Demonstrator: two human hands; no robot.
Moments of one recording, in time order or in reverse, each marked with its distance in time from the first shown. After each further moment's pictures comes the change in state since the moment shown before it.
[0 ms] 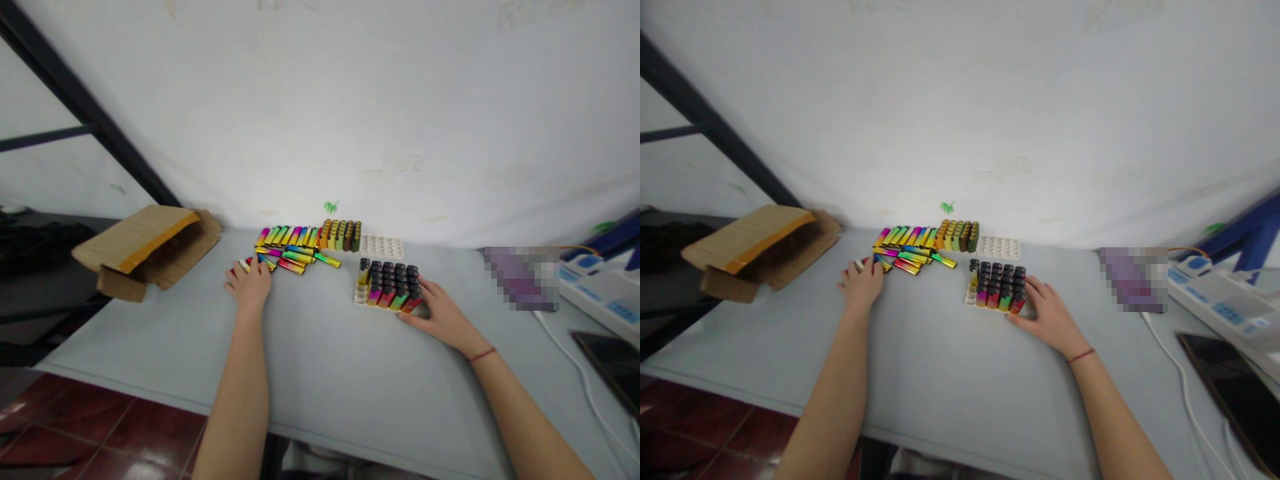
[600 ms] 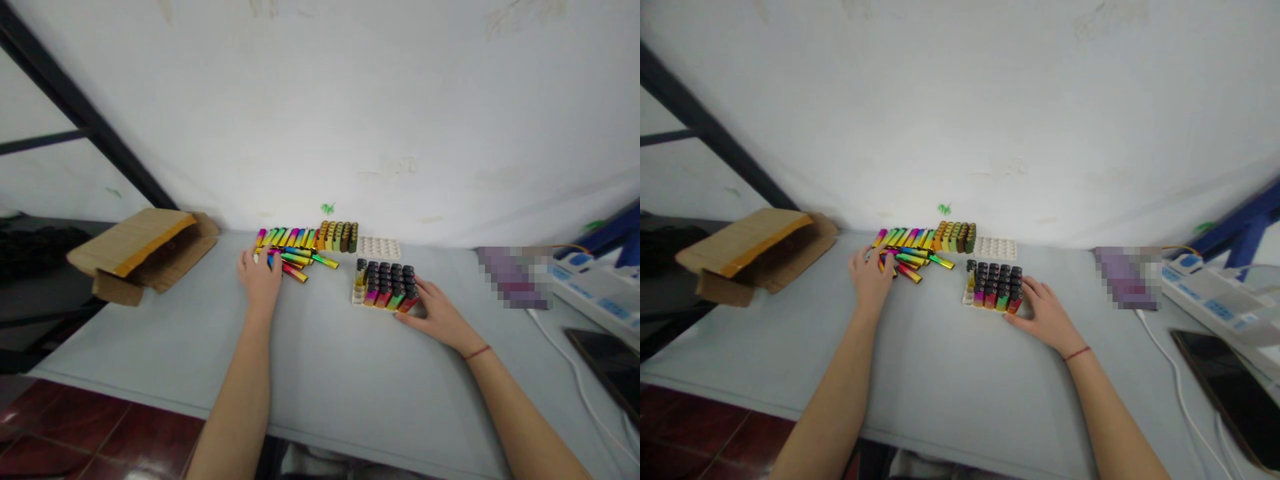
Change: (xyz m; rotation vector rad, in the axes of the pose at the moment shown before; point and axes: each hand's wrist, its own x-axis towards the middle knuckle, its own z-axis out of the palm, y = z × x) left_hand -0.005 0.022 0.010 -0.133 0.255 0.387; right_hand 0.000 -0.002 -0.001 0.007 -0.010 0.017
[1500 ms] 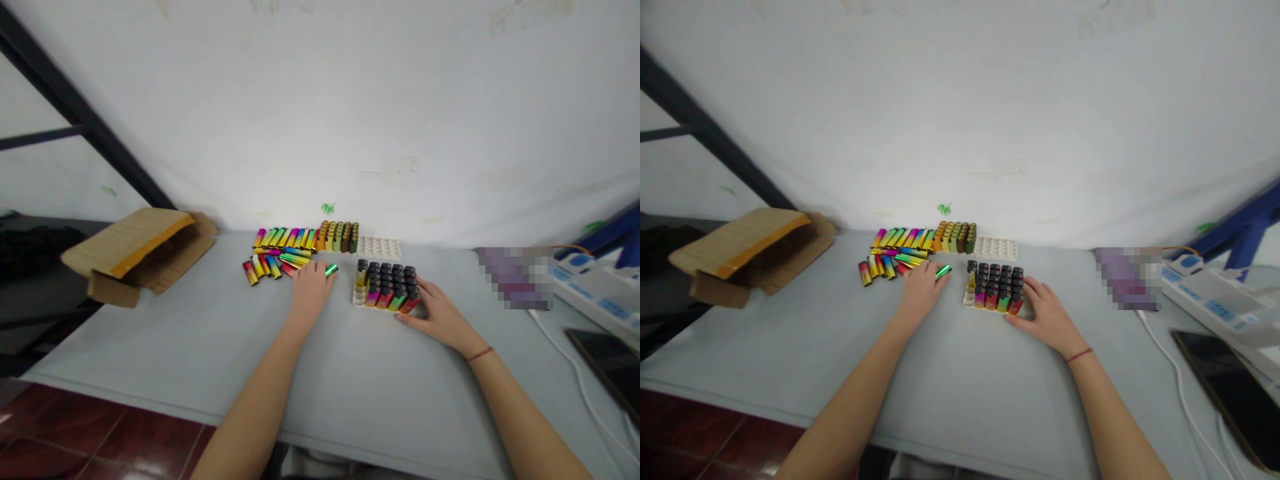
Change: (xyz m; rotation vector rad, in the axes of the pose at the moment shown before) left_hand -0.046 0.076 0.006 -0.055 -0.445 0.279; right_hand 0.000 0.000 0.000 0.007 0.000 -0.007
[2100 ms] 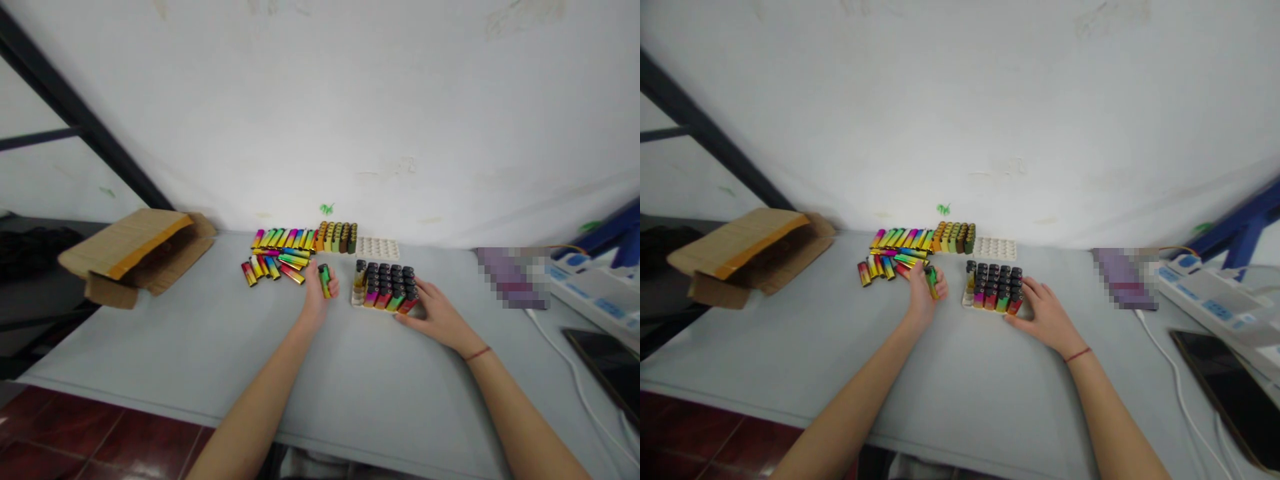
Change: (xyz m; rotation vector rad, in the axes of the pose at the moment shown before) left_hand -0.003 0.032 -0.007 -1.709 -0.152 -0.529; right_hand 0.000 0.001 0.000 0.010 0.005 -0.004
